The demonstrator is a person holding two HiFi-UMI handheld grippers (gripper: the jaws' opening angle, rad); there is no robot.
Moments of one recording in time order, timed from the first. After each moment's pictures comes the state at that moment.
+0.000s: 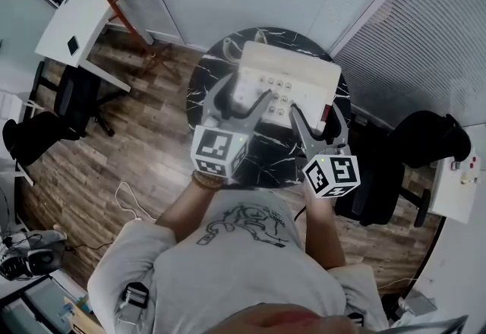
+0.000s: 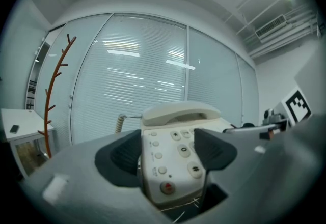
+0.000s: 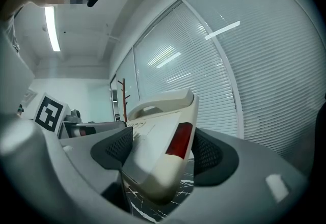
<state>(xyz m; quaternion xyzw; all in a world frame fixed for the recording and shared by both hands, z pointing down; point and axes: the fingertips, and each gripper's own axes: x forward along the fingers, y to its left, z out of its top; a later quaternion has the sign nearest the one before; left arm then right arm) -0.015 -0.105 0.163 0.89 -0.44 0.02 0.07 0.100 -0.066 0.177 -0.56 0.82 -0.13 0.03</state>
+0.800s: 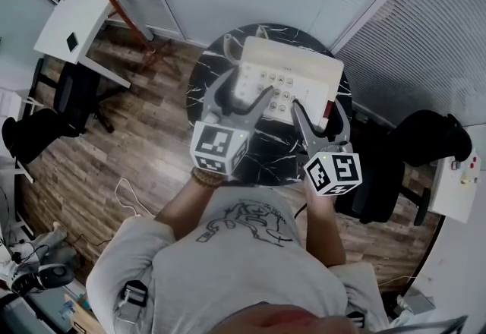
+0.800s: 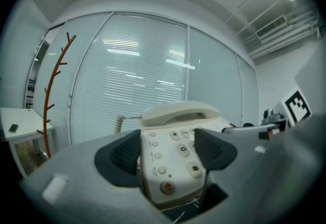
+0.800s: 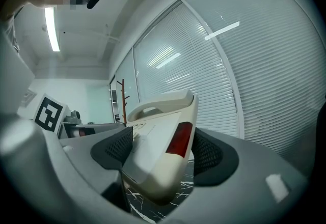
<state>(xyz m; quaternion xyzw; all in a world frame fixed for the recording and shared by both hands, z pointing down) -0.014 -0.111 0.165 0.90 -0.44 0.02 0.07 0.101 -0.073 0.176 -0.56 0.82 -0.12 0.03</state>
